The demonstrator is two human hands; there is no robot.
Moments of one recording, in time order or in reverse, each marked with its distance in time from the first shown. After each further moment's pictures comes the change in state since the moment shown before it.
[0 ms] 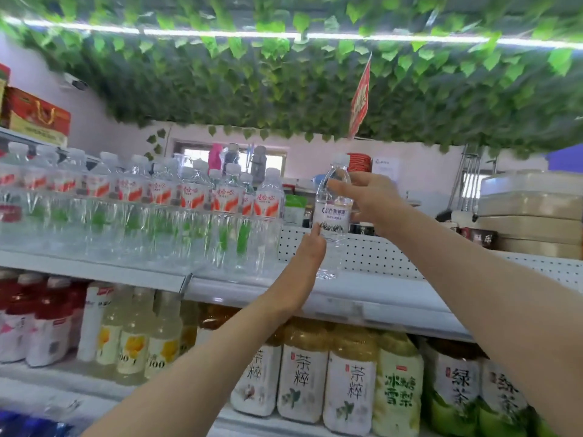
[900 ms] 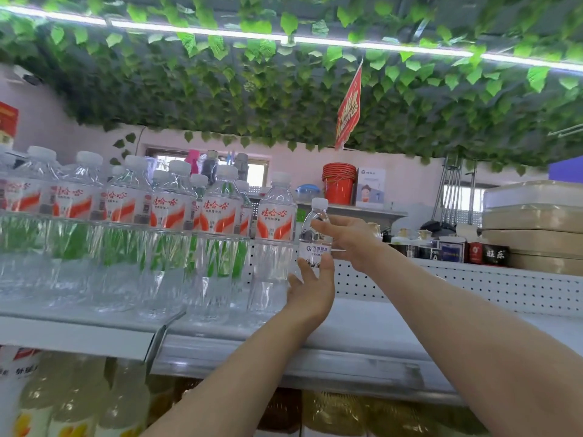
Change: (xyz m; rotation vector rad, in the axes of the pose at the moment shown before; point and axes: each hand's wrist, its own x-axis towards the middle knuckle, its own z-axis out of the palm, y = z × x) left_hand 0.152 -0.109 -0.026 0.276 -0.194 -0.140; right_hand 0.129 0.122 0.061 0.062 -0.005 0.145
